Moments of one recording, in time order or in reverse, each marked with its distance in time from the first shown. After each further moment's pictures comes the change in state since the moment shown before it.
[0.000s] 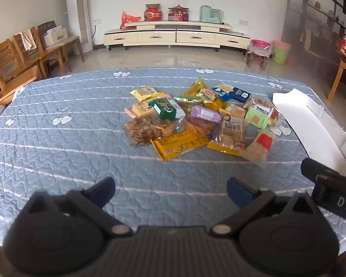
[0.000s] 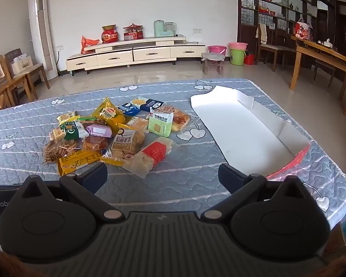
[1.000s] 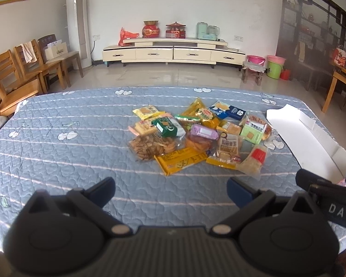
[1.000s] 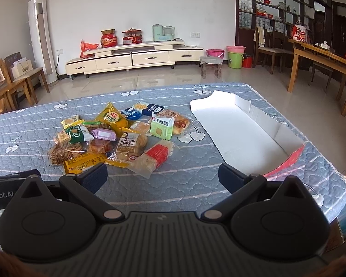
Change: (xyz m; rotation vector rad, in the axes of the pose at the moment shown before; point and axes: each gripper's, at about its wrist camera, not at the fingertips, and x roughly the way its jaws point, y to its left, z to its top) left arm -0.028 0.009 0.000 0.008 -0.097 -0.015; right arm -0.001 0.003 -0.005 0.003 -0.024 -0.009
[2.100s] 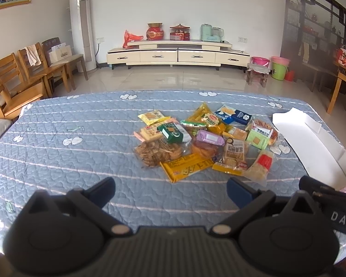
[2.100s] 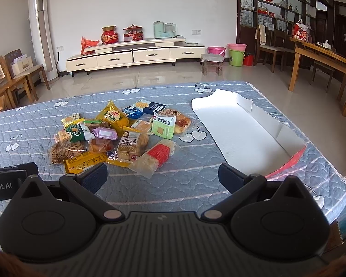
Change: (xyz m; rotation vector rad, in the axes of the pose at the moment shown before) left arm 0.003 0.001 0.009 0.008 -0.011 0.022; right arm 0.000 0.001 0.003 -0.009 0.003 0.006
